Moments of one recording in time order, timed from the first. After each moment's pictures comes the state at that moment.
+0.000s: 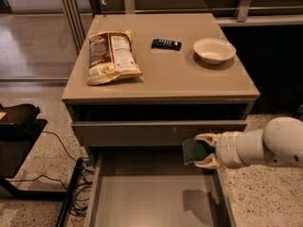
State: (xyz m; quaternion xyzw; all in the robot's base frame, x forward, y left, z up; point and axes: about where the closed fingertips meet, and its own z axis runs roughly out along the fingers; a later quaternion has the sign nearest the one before) arm 0.471 -0.161 0.668 -0.66 0.66 0.07 0.35
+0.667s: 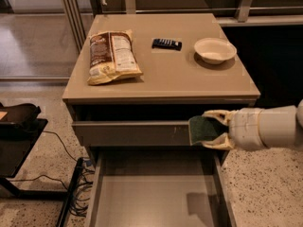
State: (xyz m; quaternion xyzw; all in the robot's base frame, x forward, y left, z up) arm 0.468 -0.162 0.775 -0.67 0.62 0.03 0.40
